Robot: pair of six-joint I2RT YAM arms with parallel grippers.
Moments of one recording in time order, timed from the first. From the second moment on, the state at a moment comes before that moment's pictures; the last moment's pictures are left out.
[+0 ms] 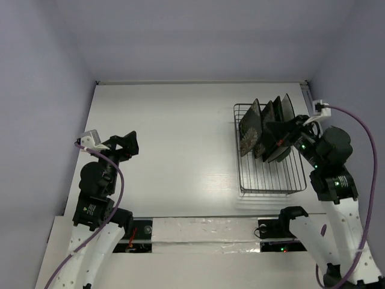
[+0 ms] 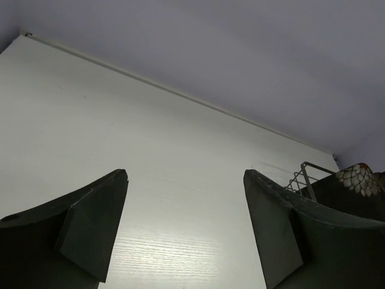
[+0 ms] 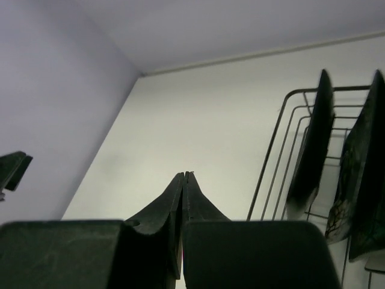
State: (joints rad) left arm -0.28 0.35 0.60 -0.20 -0.25 -0.47; right arm 0.11 0.65 0.96 -0.33 -0.35 0.53
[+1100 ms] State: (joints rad) left arm -0.28 0.38 0.60 -0.21 -0.25 -0.48; right arm 0.44 1.24 1.22 -0.61 0.47 0.35
